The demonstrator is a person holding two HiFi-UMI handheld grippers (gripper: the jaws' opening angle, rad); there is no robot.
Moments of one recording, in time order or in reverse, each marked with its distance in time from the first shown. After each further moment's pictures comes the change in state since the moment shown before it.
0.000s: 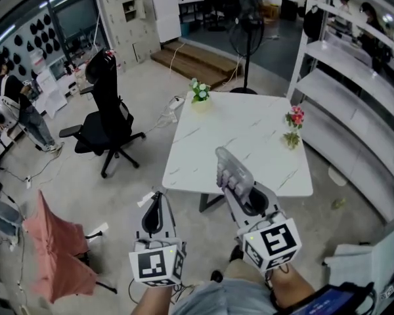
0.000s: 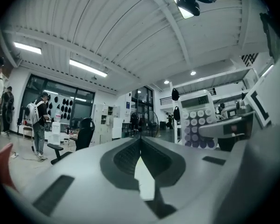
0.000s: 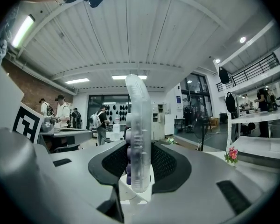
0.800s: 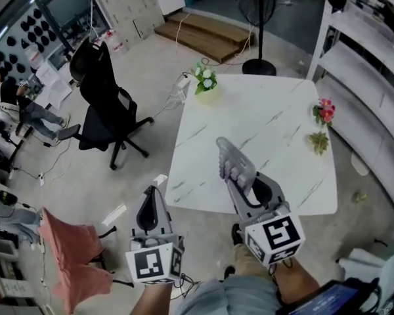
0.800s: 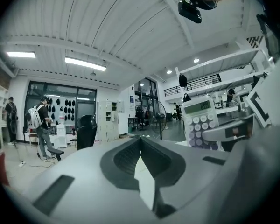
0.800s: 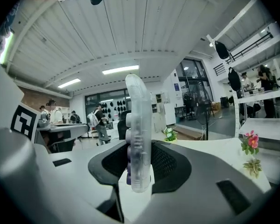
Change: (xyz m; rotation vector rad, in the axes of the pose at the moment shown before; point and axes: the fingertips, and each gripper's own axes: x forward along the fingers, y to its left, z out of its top) left arm 0.154 0.026 -0.026 0.069 0.088 0.083; right arm 0.140 -0.099 -0.047 0.127 0.091 0.032
